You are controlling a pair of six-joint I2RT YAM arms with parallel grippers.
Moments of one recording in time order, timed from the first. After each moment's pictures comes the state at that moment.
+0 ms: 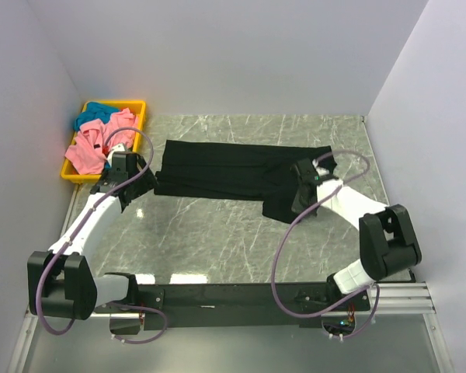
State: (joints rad) left arm -0.10 1.22 0.85 -0.42 -0.23 -0.56; right arm 0.33 1.49 0.83 -0.64 0.24 0.73
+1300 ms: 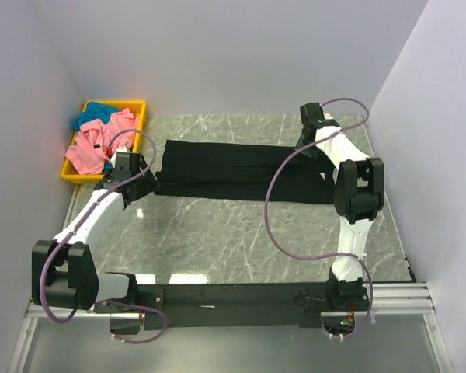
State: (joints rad) left arm -0.10 1.29 0.85 -0.42 -0.23 -0.56; right arm 0.14 2.07 1.70 -0.67 0.26 0.55
